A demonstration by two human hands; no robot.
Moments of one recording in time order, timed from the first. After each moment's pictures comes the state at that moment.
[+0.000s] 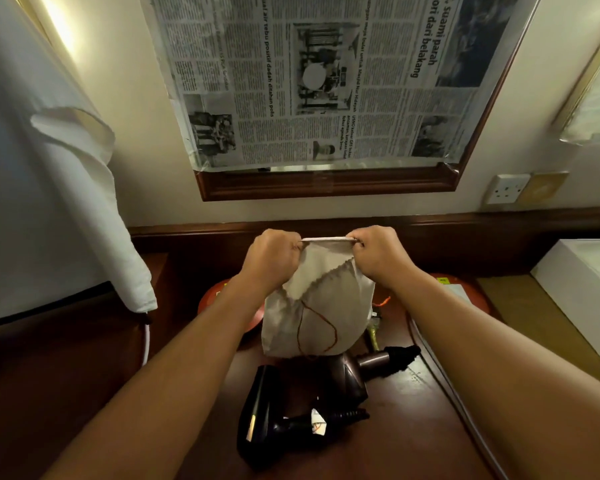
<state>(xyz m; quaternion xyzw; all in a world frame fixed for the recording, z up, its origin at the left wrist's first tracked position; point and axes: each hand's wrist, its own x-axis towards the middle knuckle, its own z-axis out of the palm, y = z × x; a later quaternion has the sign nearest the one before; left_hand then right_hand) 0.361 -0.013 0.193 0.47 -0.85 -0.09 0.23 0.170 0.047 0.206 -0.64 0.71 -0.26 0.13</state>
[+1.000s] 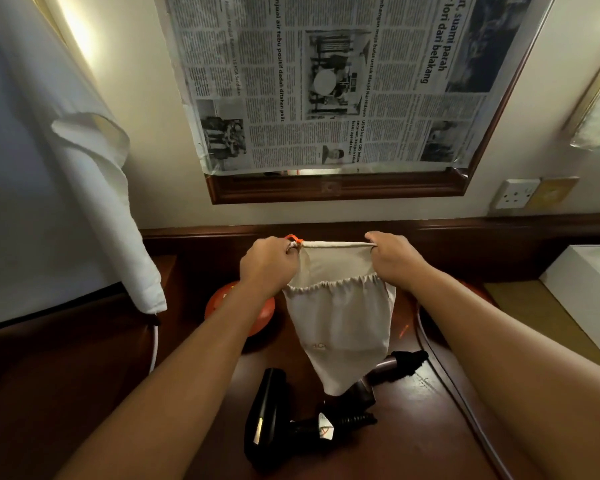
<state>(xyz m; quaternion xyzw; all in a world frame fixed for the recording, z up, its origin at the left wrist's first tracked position) 0.372 -0.002 0.205 0.59 -0.76 -0.17 0.21 0.162 0.043 0.211 -0.59 0.77 -0.15 0.18</state>
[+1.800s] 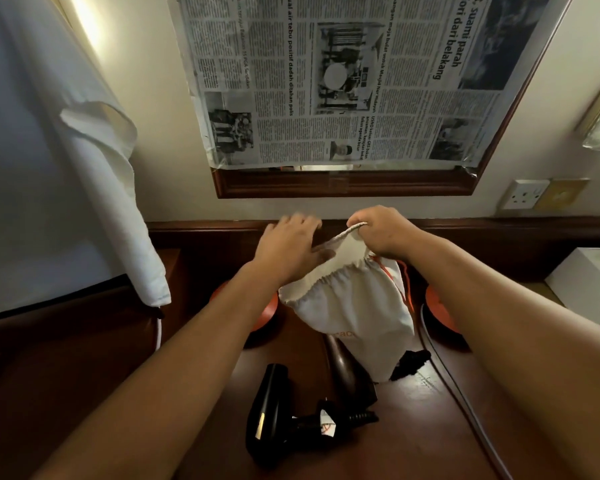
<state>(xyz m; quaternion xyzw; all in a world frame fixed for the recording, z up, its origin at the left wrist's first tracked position) 0.364 -0.011 0.220 0.48 -0.87 -0.04 0.11 0.179 0.020 0.246 -0.67 0.70 -0.17 0.17</state>
